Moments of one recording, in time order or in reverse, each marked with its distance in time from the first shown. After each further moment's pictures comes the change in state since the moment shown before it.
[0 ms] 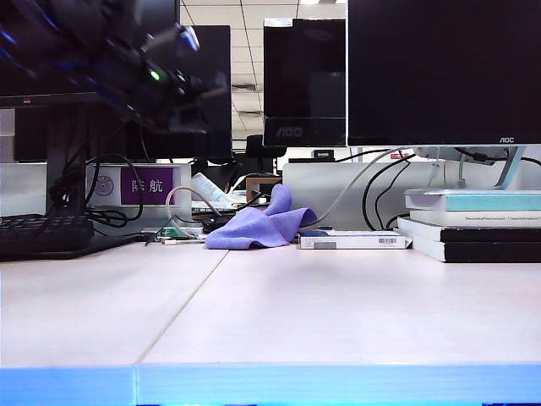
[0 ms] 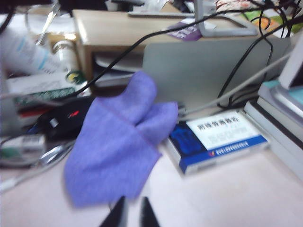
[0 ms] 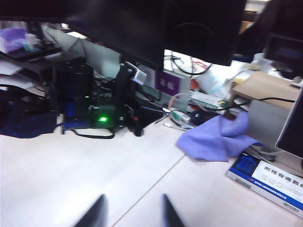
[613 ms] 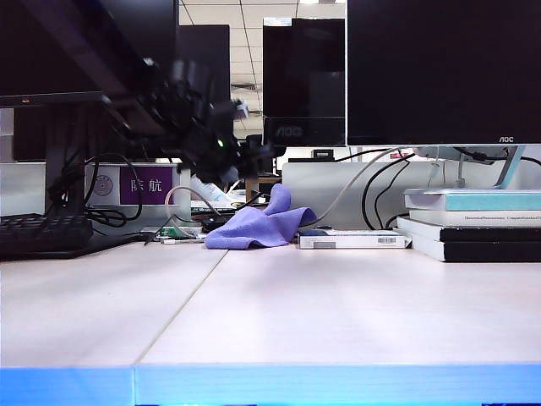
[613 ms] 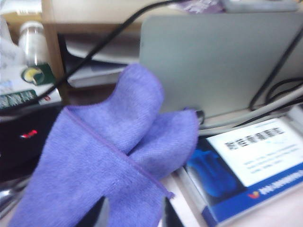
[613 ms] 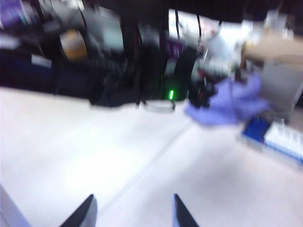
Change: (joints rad) left arm -0.027 0.536 0.629 -0.150 -0.026 0.010; right arm 0.007 0.022 0.000 -0.116 -0.003 0.045
